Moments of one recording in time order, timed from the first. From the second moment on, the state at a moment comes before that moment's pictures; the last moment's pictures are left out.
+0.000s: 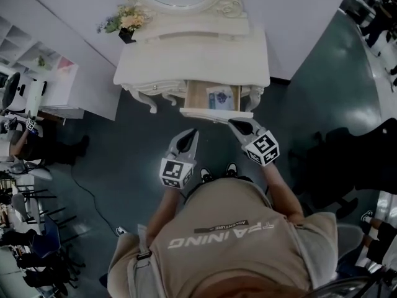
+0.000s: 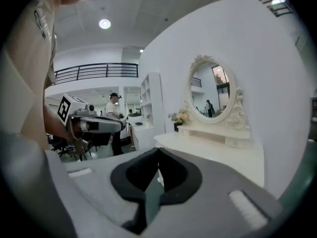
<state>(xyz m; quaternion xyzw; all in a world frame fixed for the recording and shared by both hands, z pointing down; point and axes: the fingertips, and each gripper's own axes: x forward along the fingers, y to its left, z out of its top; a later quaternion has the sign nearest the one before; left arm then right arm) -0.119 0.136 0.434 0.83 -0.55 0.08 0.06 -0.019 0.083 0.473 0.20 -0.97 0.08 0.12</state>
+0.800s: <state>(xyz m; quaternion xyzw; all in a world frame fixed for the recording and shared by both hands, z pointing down) -0.157 0.134 0.404 0.83 -0.55 0.02 0.06 -0.030 0.082 0.395 0.28 -0.96 0.04 0.03</state>
